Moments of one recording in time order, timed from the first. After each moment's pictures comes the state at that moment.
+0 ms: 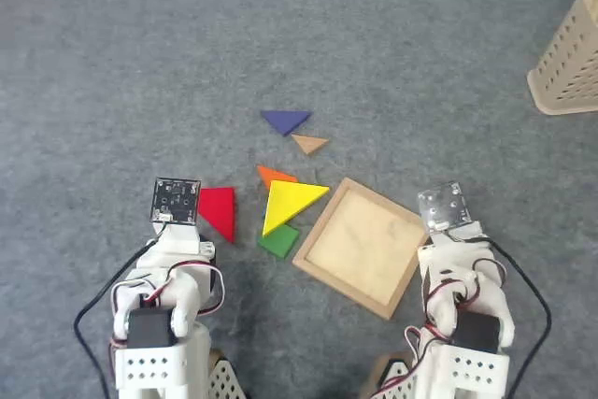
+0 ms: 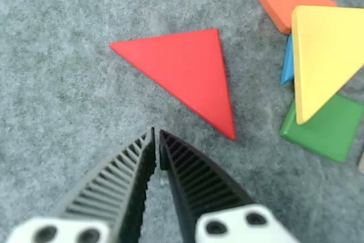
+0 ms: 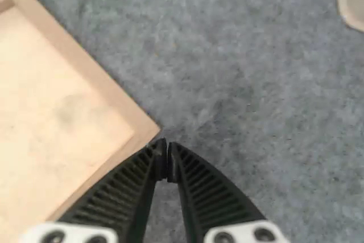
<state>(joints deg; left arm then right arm) -8.7 -102.7 96.9 71.4 -1.1 6.3 -102.8 95.0 60.2 27.9</state>
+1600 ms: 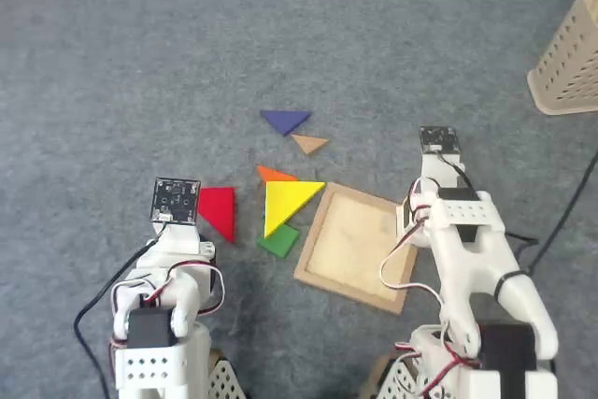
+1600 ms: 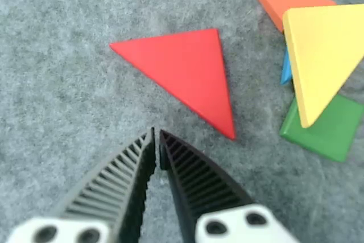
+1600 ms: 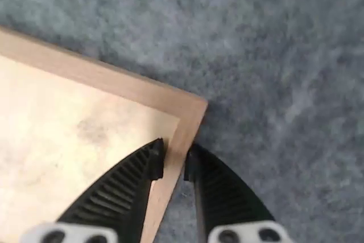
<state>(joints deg) -8.7 -102.7 96.9 71.4 -1.1 -4.0 -14.4 55.2 47.4 1.4</state>
